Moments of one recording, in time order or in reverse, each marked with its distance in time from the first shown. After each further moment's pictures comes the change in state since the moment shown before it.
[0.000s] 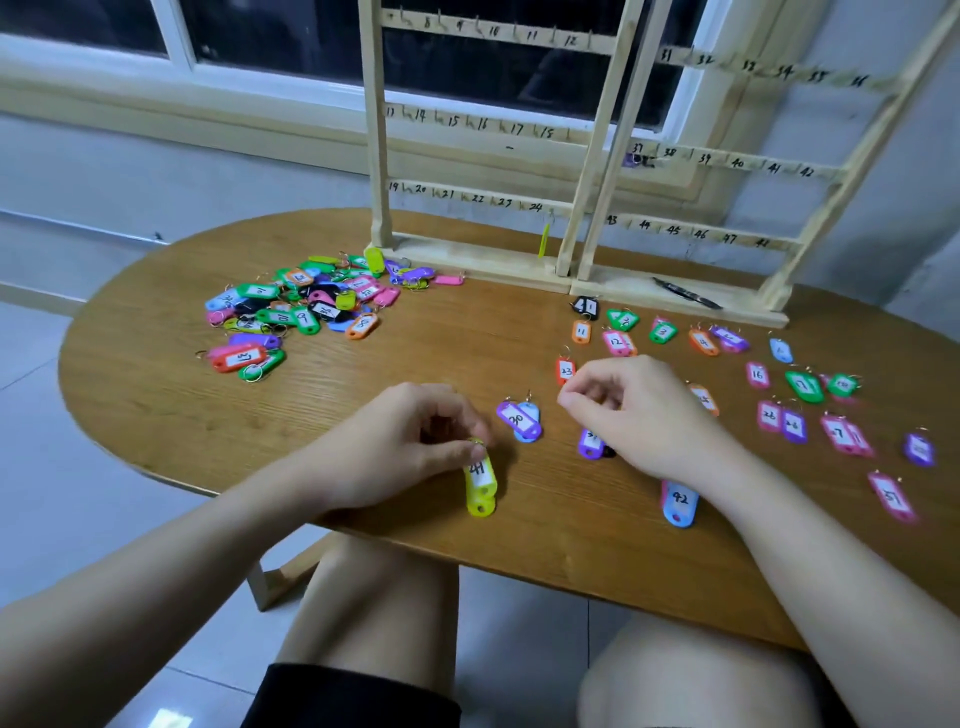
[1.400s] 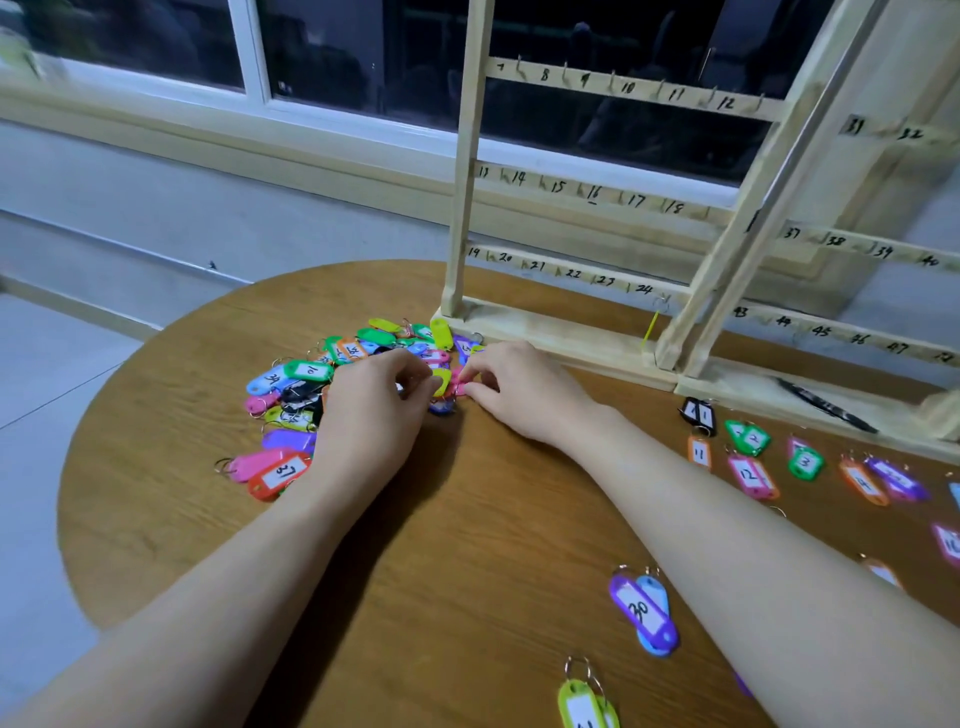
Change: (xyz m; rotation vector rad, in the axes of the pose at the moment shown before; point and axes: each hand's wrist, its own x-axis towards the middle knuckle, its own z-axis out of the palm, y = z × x) left_hand 0.088 -0.120 -0.080 0.246 0.807 -0.331; right_hand 0.236 -0.054 0.117 -0.322 -0.151 -0.372
